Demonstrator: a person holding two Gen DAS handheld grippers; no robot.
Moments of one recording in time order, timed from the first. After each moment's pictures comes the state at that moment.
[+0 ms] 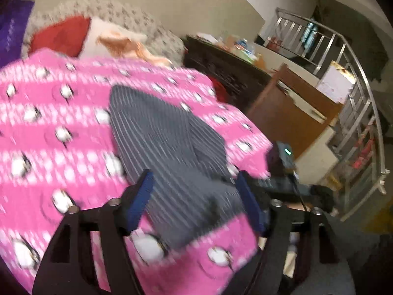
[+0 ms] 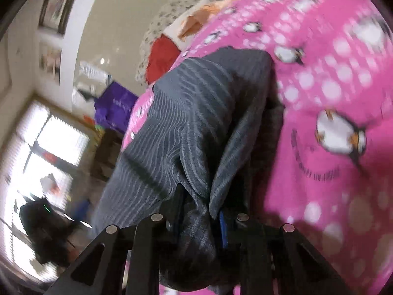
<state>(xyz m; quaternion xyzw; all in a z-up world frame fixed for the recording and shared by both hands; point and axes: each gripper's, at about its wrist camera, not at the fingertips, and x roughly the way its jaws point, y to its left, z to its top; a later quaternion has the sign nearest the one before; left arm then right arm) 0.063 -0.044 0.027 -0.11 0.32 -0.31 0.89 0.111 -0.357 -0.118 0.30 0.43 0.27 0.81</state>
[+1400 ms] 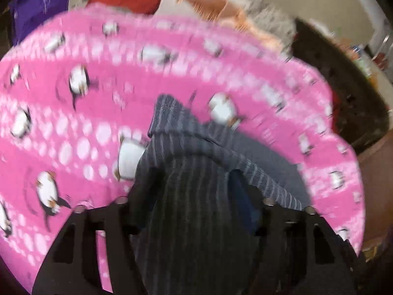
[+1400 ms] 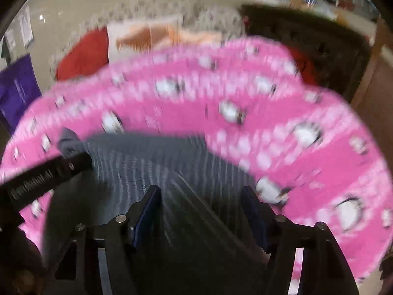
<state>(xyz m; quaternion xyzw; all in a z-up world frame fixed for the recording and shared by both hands) 0.307 -0.101 -0.047 -0.14 0.48 -0.04 0.87 0.253 -0.274 -0.068 0.04 0.44 -0.04 0.89</state>
